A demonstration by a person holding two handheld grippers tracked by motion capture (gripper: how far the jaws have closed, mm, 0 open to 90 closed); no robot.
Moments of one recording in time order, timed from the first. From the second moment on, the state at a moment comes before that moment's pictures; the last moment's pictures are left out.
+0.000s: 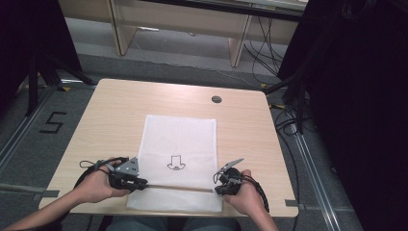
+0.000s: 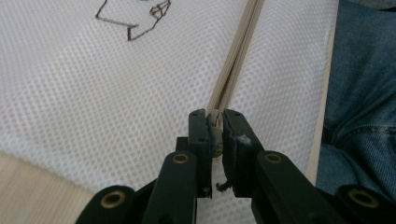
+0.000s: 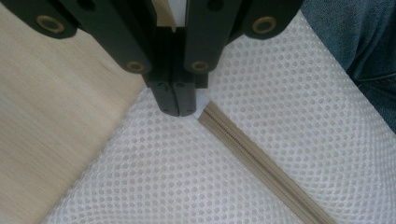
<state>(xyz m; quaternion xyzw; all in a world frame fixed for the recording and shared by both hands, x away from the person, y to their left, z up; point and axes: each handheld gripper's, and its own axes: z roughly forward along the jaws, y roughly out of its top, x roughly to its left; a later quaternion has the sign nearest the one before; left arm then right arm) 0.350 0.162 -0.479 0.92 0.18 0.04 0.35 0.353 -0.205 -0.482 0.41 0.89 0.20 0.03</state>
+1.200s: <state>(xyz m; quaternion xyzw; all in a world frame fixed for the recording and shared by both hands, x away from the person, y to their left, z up) 0.346 0.190 -0.480 0.91 0.21 0.05 0.35 0.354 -0.206 -0.483 0.39 0.89 0.21 0.03</state>
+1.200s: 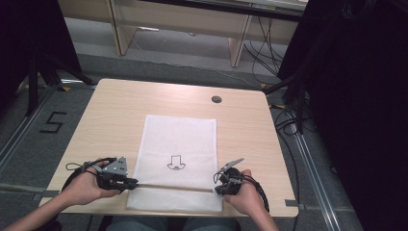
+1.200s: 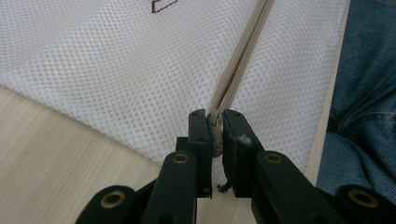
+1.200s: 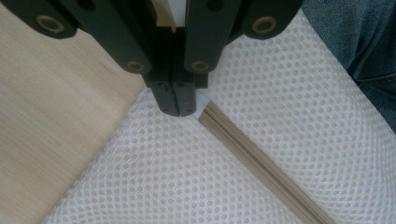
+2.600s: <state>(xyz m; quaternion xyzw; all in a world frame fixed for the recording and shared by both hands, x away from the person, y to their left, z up) 0.345 0.211 -0.493 0.93 0.24 0.07 0.28 0.355 -0.206 -0.482 0.40 0.89 0.21 0.03</state>
